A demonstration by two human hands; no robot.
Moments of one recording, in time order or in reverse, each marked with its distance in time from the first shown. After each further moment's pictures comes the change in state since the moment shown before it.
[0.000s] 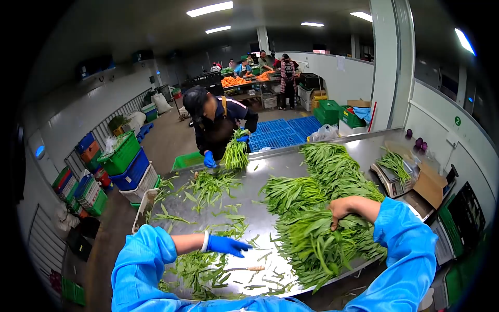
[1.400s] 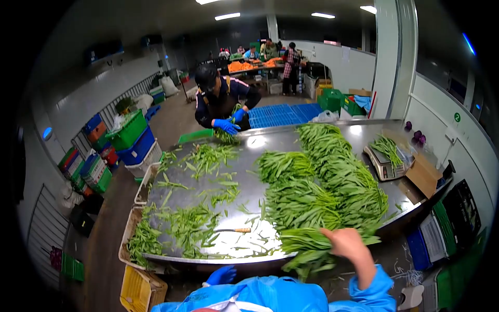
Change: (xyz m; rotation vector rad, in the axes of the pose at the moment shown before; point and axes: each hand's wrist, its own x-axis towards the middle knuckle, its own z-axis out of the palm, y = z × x) left_hand 0.051 -0.126 0.402 -1.472 0.802 -0.072; right_hand -0.199 -0.019 0.239 -0.474 0.686 -0.084
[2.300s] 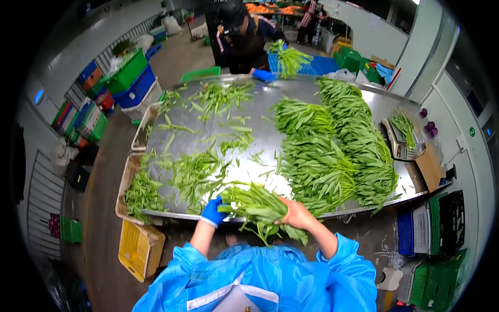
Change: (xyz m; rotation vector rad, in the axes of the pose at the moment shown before) left_hand 0.035 0.132 -0.023 -0.503 -0.050 0.075; right_hand 0.143 -0.158 0.106 0.974 -0.209 0.000
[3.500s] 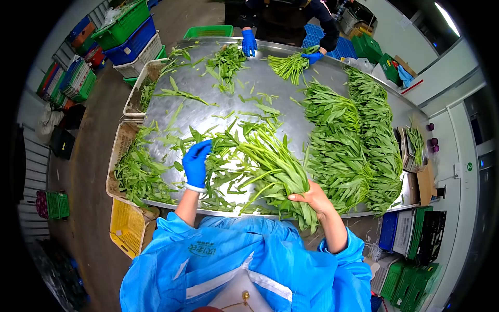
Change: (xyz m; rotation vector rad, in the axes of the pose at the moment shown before) left_hand 0.030 0.215 -0.015 0.605 0.265 1.007; right_hand 0.145 -0.095 0.026 0.658 0.017 0.323
